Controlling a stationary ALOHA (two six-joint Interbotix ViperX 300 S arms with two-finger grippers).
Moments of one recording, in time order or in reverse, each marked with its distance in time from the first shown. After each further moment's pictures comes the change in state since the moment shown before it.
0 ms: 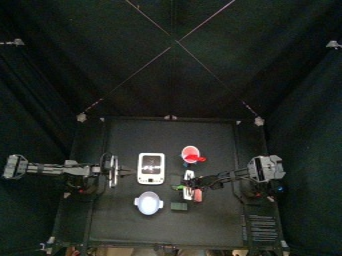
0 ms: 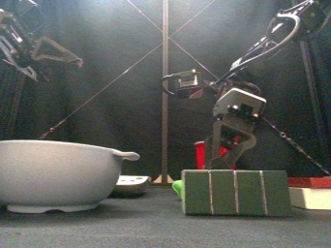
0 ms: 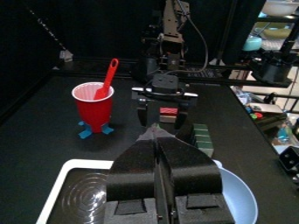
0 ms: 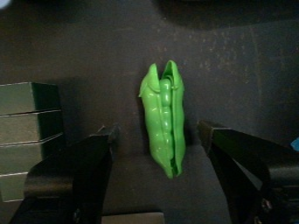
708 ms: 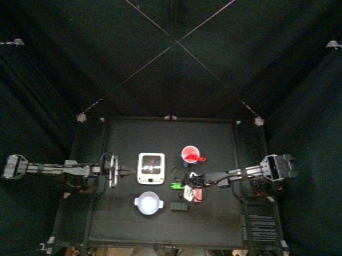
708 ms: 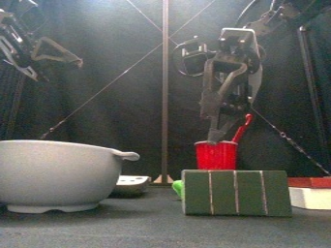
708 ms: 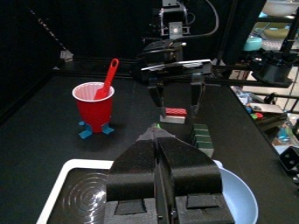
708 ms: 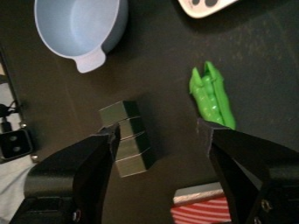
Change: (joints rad) left arm 0.002 0.000 0.000 -0.002 0.000 0.000; right arm 0.005 -0.169 -0.008 0.433 0.061 0.011
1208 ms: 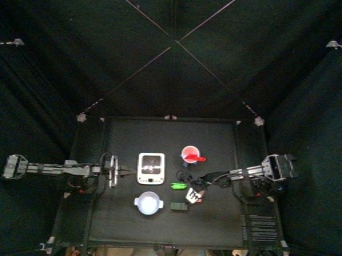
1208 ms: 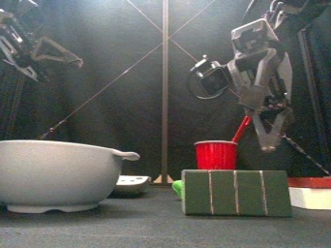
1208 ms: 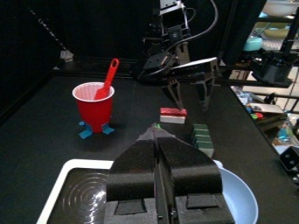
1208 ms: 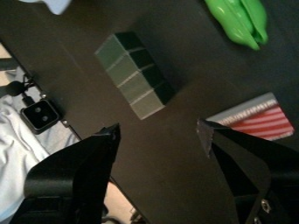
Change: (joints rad) left arm 0.000 0.000 0.000 0.000 0.000 0.000; right arm 0.002 -0.015 0.023 0.225 0.236 0.124
